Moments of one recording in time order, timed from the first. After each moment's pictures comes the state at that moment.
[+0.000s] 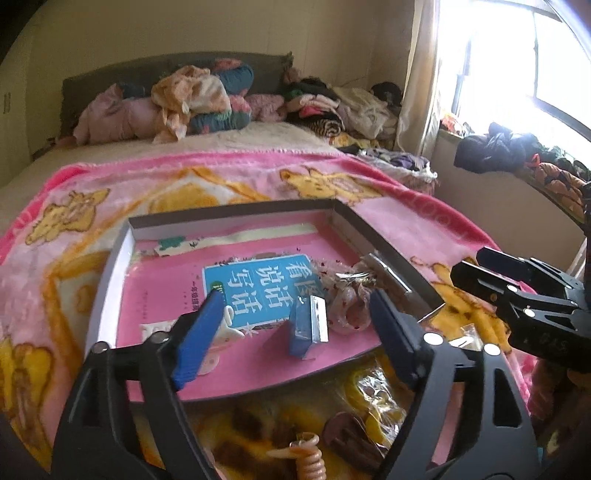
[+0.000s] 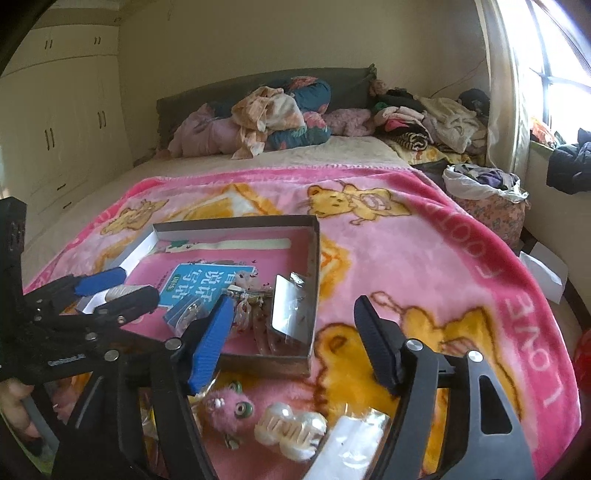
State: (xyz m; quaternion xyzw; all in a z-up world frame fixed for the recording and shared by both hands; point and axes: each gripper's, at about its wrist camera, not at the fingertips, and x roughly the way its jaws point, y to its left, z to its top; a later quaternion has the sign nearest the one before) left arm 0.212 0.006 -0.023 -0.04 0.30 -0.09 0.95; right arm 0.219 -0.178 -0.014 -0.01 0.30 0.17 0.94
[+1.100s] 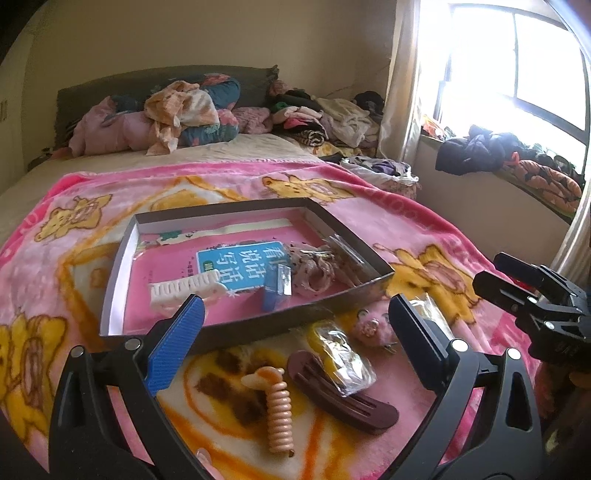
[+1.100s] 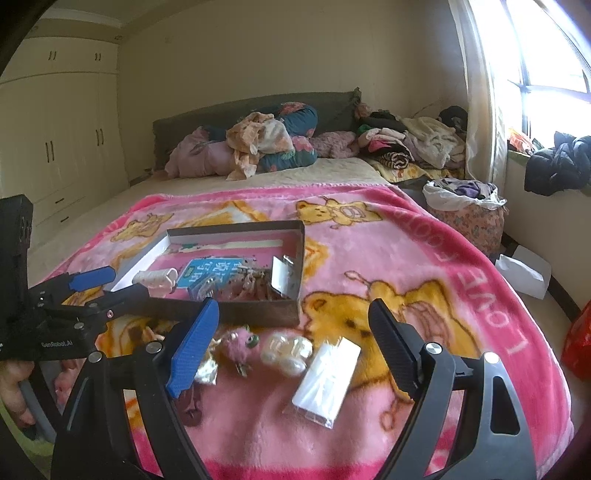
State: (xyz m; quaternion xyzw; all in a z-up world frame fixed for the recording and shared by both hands) left arm 0.145 -0.006 -0.014 -0.03 0.27 -0.12 0.95; right arm 0.123 -0.206 -0.005 0.00 0.26 0.14 0.96
